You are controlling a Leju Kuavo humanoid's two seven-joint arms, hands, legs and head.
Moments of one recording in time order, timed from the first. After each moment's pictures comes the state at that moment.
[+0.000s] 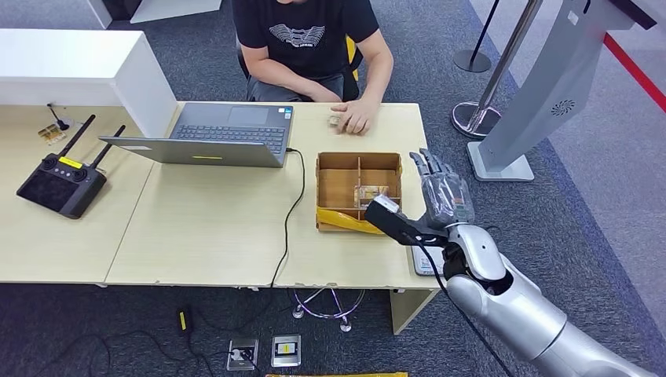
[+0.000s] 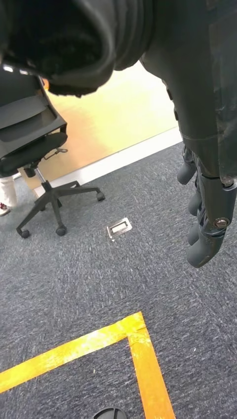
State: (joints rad) left arm -0.15 0.23 -1.31 -0.17 0.98 -0.36 0.06; right arm -0.59 -0.47 0.85 -1.44 0.76 -0.14 0.45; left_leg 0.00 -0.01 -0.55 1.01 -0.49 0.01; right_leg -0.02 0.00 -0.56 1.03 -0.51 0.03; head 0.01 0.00
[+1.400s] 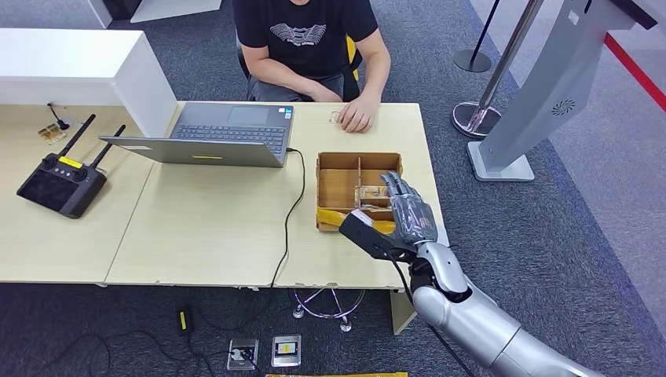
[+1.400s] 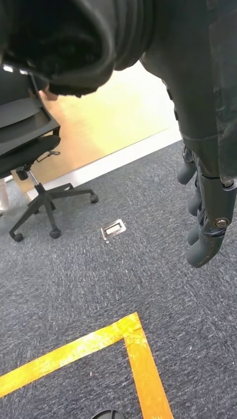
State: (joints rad) left arm -0.16 0.23 -1.31 -0.17 0.94 -0.36 0.09; right arm -0.57 -0.30 0.90 -1.23 0.64 -0.29 0.35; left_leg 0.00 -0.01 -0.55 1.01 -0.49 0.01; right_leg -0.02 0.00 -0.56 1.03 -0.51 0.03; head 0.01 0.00
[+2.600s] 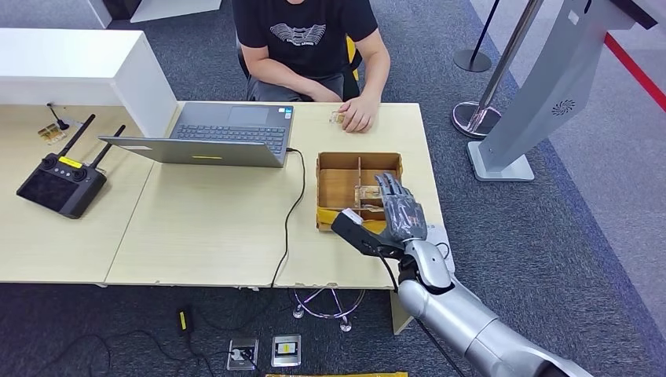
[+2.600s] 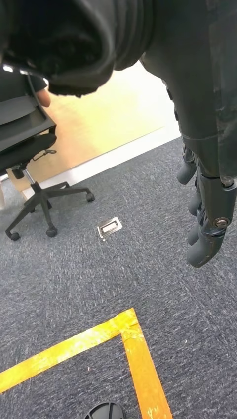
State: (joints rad) left arm -0.17 0.23 -1.31 -0.17 0.93 -0.36 0.10; right arm -0.62 -0.18 0.90 -0.97 0.68 -0.37 0.28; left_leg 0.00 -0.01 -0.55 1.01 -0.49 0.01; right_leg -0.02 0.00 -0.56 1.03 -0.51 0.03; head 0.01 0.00
